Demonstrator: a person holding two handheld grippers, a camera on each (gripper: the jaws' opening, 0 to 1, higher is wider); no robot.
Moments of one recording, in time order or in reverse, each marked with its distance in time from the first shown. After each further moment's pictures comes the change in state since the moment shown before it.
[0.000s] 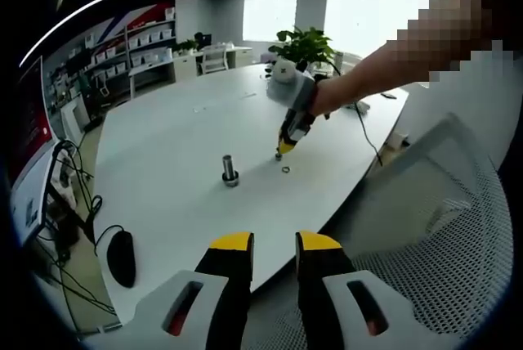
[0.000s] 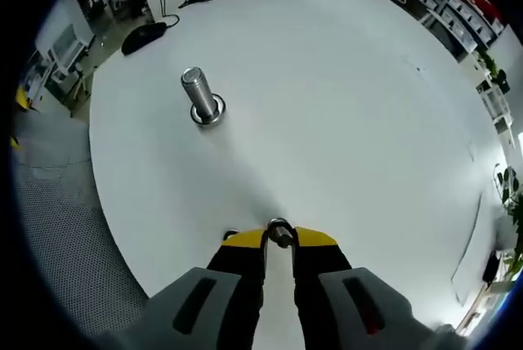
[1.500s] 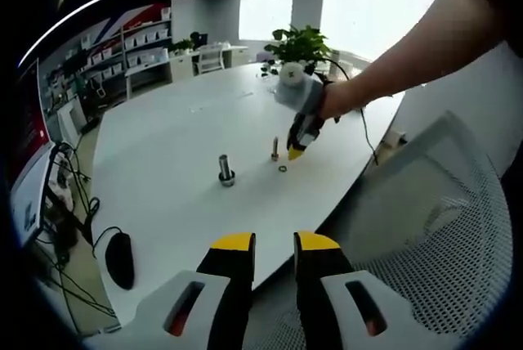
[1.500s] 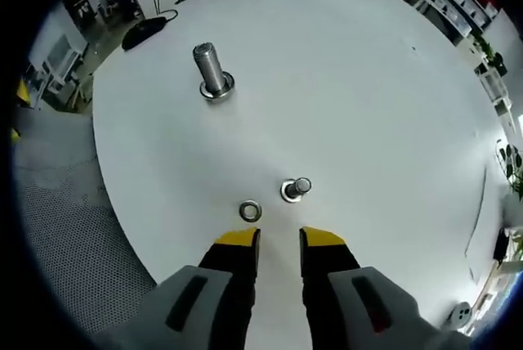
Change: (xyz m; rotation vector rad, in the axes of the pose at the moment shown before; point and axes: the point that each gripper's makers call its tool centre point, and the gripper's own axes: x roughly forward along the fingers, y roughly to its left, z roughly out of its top) left arm 0.000 -0.002 0.001 0.010 0.005 -0.014; right arm -0.010 0.027 -0.028 0.076 0.030 0.013
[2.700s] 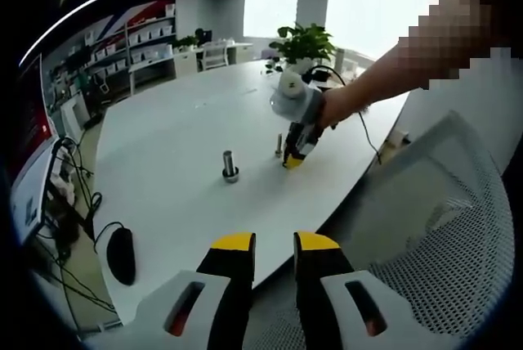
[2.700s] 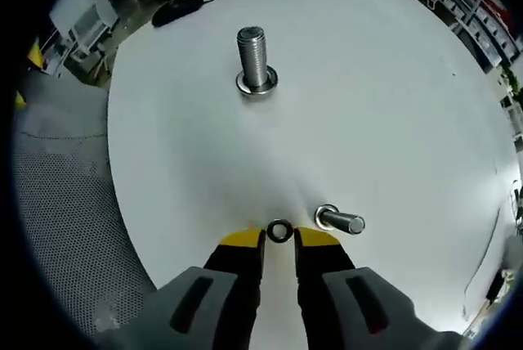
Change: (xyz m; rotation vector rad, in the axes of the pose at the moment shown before) left arm 0.001 0.004 -0.004 -0.014 0.016 0.014; right arm 0.029 0.007 0.016 -0.156 -0.002 0.090
